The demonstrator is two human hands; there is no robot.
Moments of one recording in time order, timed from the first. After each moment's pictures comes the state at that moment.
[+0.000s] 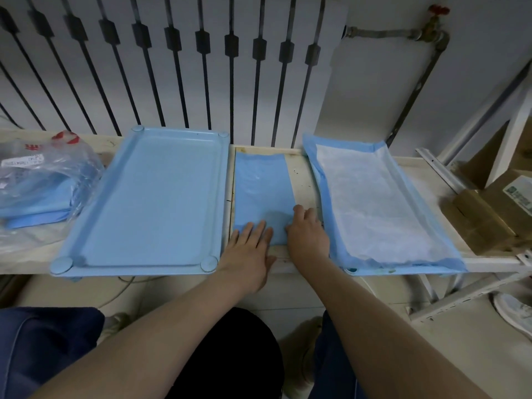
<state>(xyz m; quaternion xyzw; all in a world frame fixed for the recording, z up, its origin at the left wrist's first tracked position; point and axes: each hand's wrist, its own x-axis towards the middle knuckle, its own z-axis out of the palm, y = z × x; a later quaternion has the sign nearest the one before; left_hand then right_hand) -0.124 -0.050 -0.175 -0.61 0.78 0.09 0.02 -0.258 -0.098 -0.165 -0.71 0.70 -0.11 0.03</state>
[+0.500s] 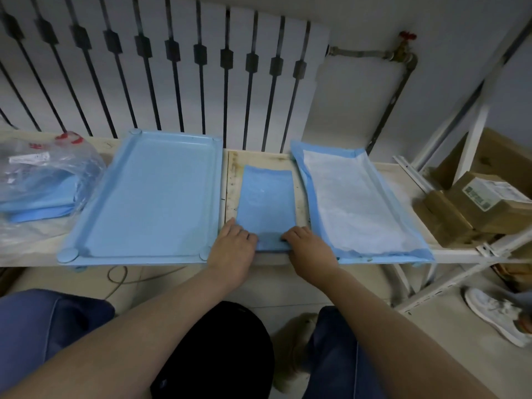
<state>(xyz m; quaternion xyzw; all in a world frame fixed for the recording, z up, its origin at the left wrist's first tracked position) -0.111 -0.032 -0.159 -0.55 0.82 -0.10 -0.09 -0.299 -0.048 -0.157 -0.84 0.54 -0.06 0.03</state>
